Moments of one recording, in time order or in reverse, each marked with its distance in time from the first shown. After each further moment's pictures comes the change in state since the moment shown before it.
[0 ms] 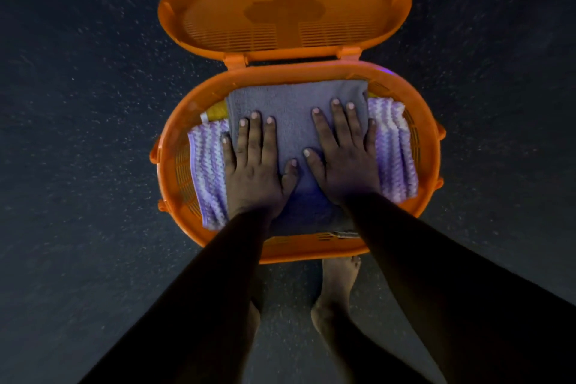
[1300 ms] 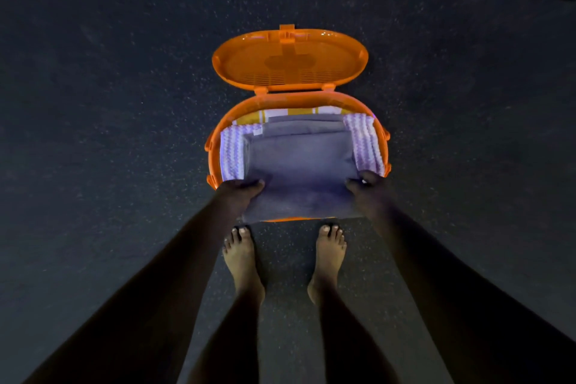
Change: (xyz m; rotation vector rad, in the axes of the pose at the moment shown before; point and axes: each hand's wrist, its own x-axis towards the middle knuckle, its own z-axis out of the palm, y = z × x) left_hand -0.058 -0.021 -0.152 -1.033 -0.408 -0.920; right_hand -0.094 -0.013 -0.155 0.823 -0.204 0.797
